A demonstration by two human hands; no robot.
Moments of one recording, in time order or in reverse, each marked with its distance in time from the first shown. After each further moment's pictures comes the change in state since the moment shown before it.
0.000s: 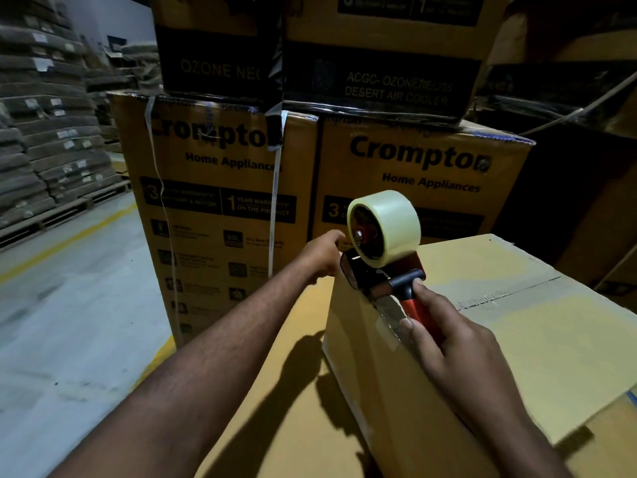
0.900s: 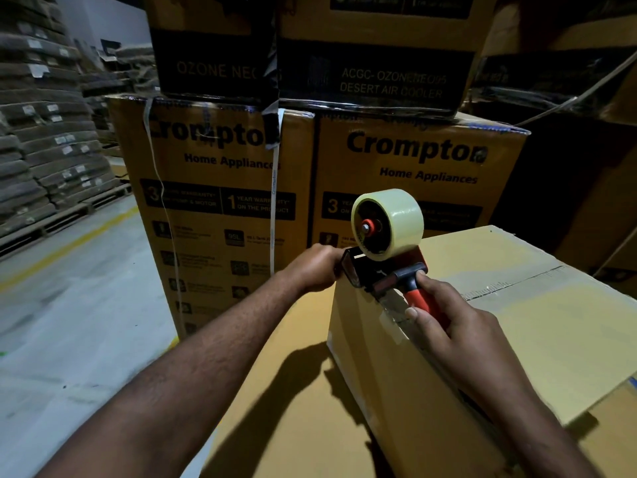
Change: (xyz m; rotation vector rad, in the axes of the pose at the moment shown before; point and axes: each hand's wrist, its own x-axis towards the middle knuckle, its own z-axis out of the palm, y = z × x) left_hand -0.036 -0.015 -0.004 0.494 -0.071 0.397; right_hand 0.004 0.001 -0.009 0.021 -0.109 0.106
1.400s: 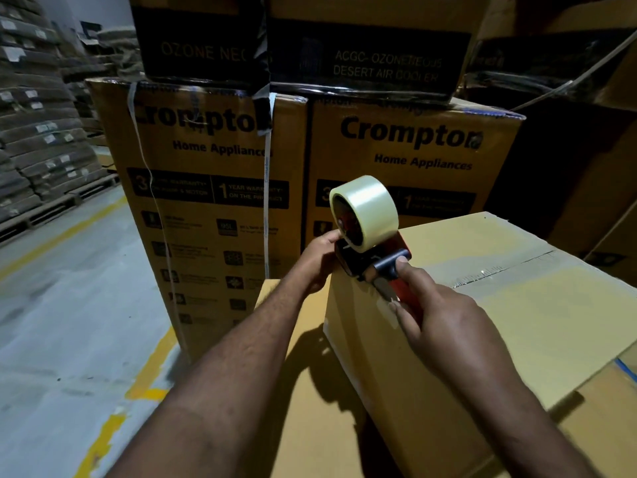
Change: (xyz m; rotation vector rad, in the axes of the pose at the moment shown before) left_hand 0.011 0.011 0.029 -1.141 0.144 -0.293; right_hand -0.006 -0.024 0.003 -0.274 -0.033 -0.115
